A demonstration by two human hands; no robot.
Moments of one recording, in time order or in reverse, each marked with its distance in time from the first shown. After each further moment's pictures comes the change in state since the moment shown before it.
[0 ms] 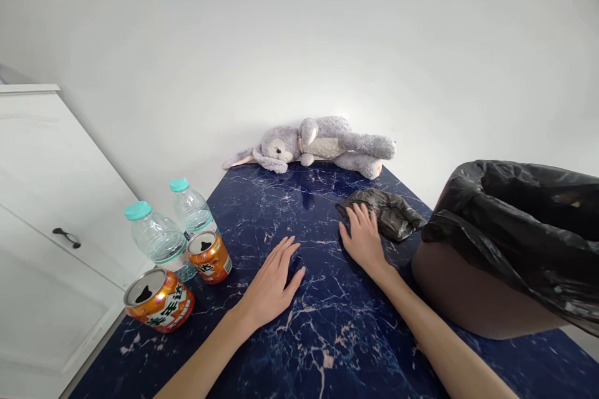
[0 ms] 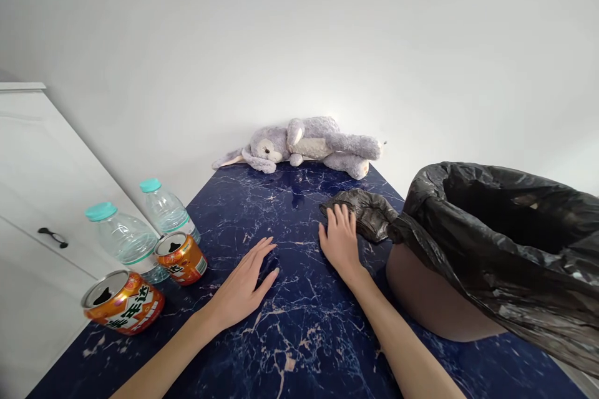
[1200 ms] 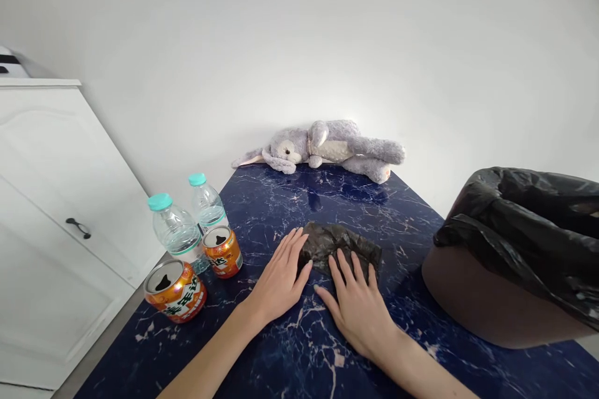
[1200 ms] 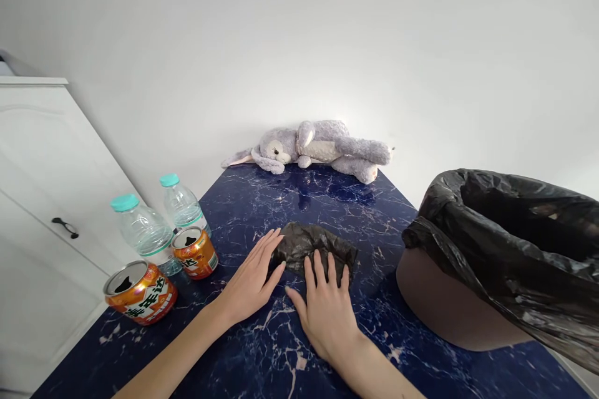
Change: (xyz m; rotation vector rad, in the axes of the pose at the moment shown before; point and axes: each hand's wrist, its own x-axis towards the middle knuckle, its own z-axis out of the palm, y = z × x) left_hand 0.000 0.001 -0.001 0.022 0.108 0.063; right_hand -0.115 -0.082 -0.040 -0.105 -0.226 -0.214
